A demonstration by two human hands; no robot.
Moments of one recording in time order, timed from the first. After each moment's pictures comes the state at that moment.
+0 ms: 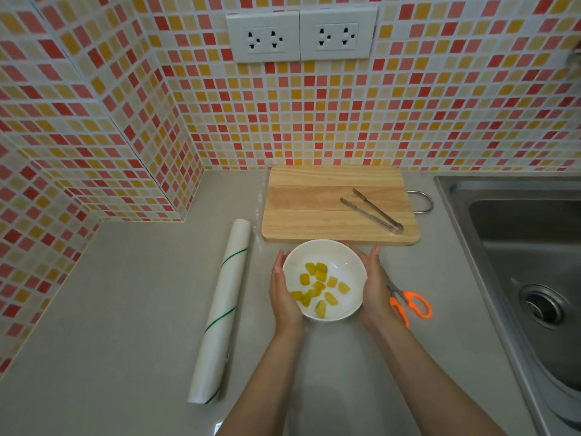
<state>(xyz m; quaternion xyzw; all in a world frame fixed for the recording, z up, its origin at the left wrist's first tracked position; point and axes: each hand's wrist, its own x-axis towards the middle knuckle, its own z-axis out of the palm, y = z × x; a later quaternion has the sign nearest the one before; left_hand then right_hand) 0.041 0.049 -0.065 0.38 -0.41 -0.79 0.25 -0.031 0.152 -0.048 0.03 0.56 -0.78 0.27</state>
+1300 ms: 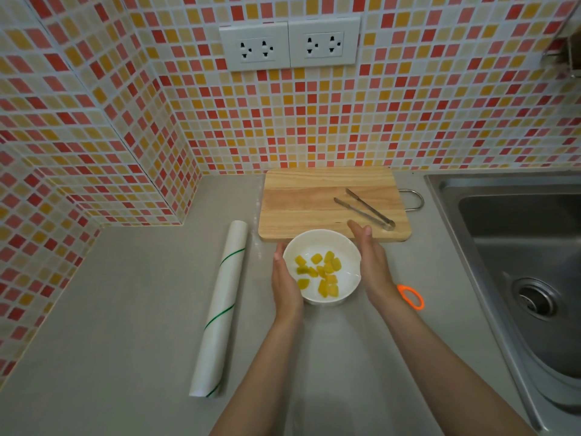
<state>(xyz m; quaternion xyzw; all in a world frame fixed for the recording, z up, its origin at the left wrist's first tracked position) 0.029 0.048 -0.045 0.36 -0.55 -0.72 0.22 -0.053 0.160 -0.039 -0.06 0.71 -0.68 0.15</state>
